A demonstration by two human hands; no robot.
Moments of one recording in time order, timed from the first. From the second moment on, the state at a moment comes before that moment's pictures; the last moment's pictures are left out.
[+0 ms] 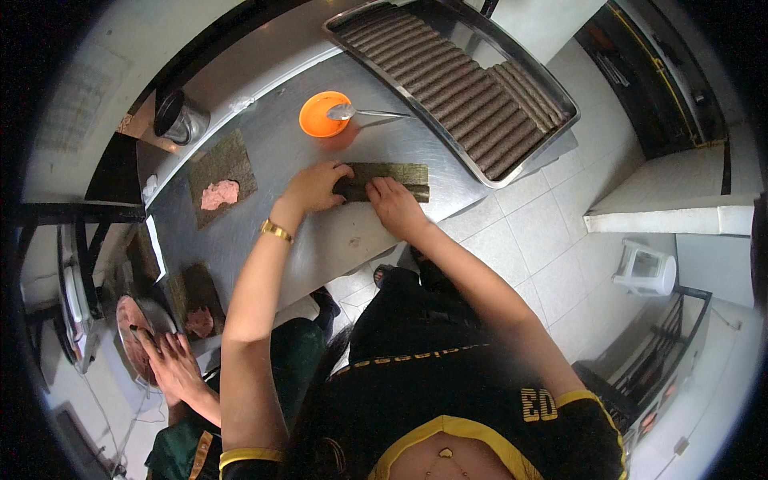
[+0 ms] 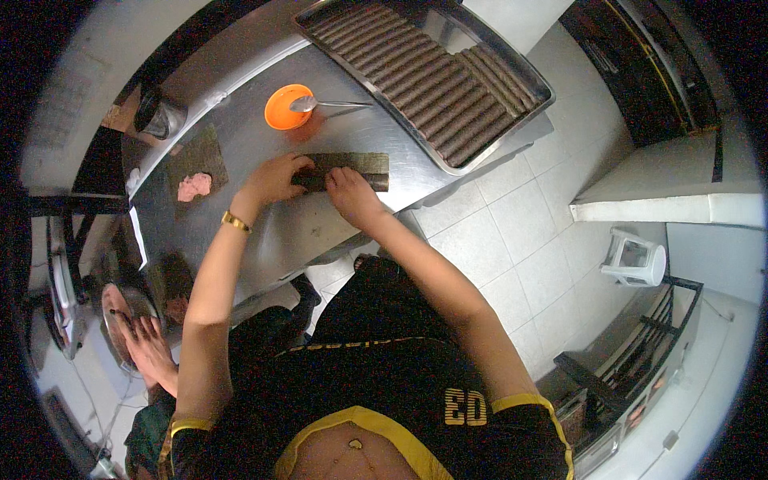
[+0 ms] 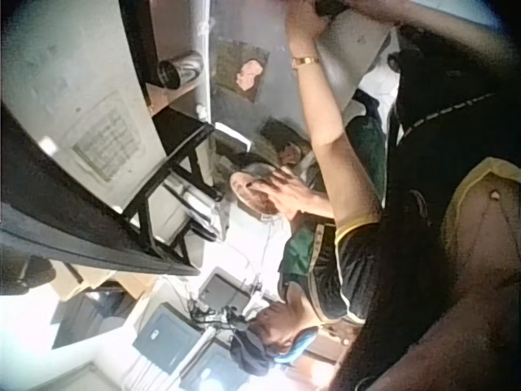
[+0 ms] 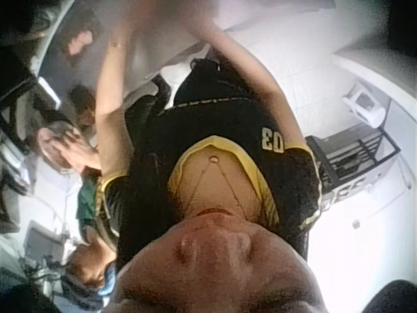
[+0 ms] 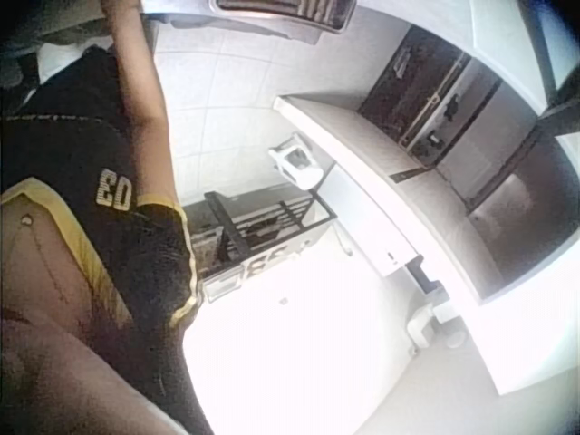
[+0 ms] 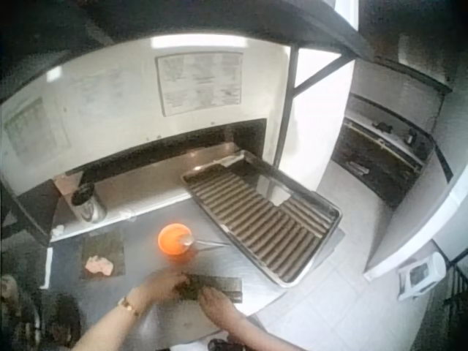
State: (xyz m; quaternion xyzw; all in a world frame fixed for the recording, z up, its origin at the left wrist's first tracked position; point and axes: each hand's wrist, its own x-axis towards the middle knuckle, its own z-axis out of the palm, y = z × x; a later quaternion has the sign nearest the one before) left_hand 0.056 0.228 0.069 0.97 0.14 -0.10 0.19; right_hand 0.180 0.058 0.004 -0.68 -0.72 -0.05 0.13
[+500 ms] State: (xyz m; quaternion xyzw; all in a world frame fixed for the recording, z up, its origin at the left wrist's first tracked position) left_hand 0.038 0.203 0.056 0.98 0.16 -0.06 0.07; right_hand 0.194 0.042 -0.003 -0.75 -0.64 -0.02 0.17
